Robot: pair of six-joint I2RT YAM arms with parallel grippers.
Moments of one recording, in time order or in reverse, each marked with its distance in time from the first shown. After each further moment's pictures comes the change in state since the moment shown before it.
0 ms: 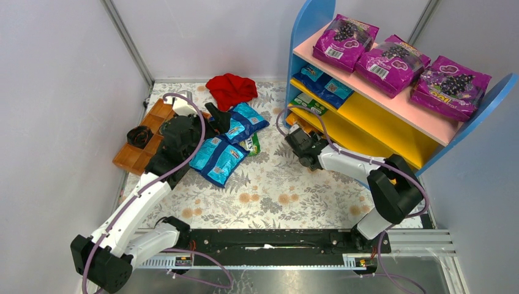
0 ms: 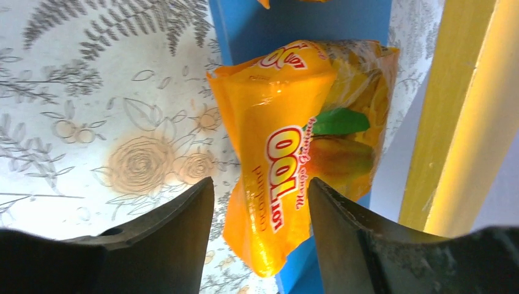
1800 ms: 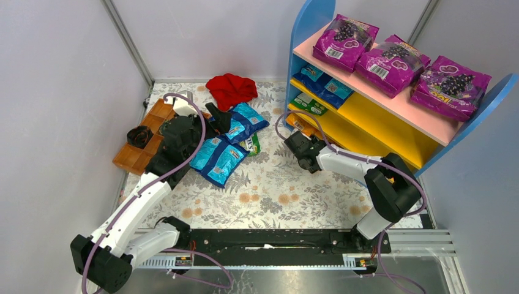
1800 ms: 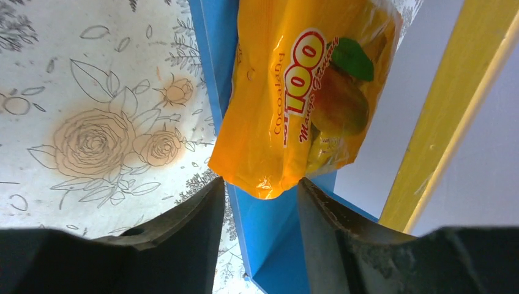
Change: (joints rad) left arm -0.006 0.000 0.000 0.001 0.001 0.000; right arm 0.019 0.009 -0.003 -0.048 0.077 -0.048
